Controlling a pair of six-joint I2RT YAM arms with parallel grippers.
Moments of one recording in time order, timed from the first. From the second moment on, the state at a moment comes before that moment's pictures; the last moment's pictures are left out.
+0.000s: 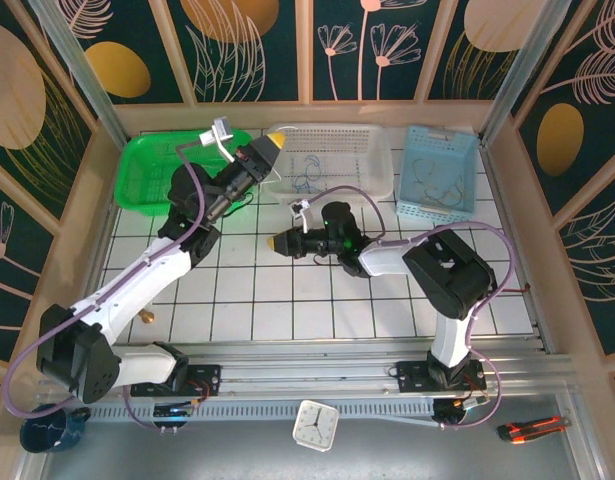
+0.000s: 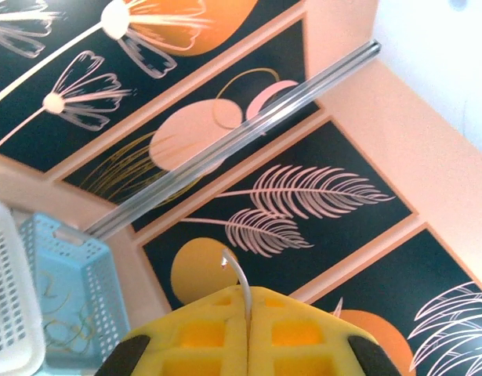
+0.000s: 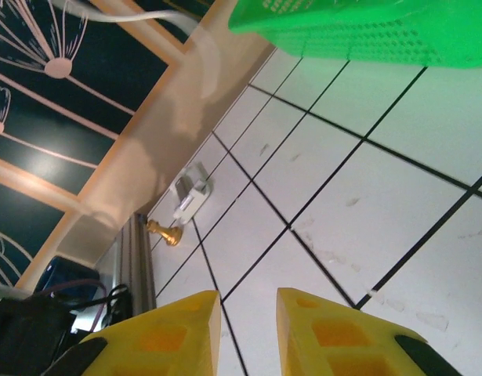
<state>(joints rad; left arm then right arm) -0.53 1.29 1.04 0.53 0.28 -1.11 0.74 1.85 0.88 0.70 -0.65 0.63</state>
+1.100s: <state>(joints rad) -0.06 1.55 1.41 0.21 0.07 -0.72 0.72 1.42 0.76 0.42 -0.44 0.54</state>
